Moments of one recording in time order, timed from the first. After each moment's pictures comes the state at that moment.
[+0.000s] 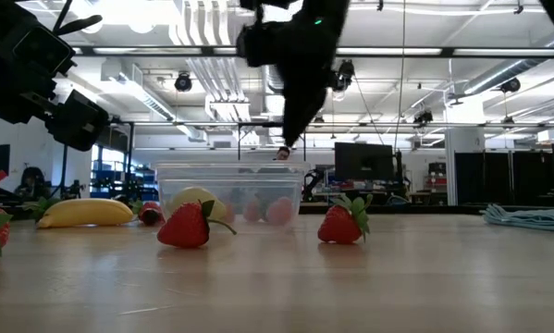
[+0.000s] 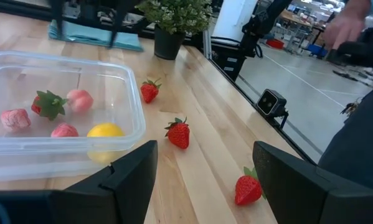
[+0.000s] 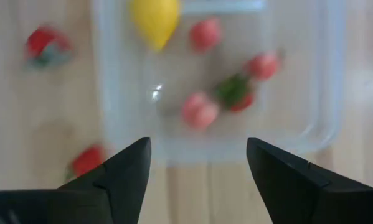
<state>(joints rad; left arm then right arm) -0.16 0.32 0.01 0.05 0.23 -0.23 0.08 2.01 1.73 -1.00 0.05 0.11</state>
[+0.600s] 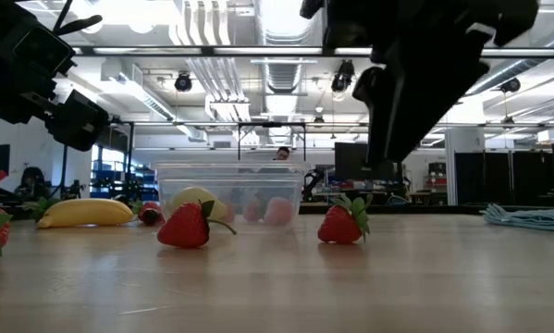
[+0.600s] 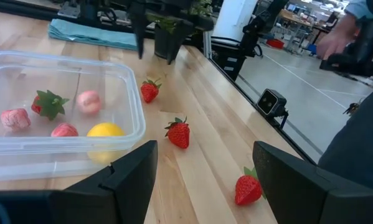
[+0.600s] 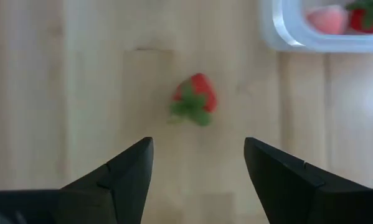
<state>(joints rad) -0.16 0.32 0.01 0.05 0.23 -0.23 0.39 1.84 1.31 -0.71 0.18 0.39</state>
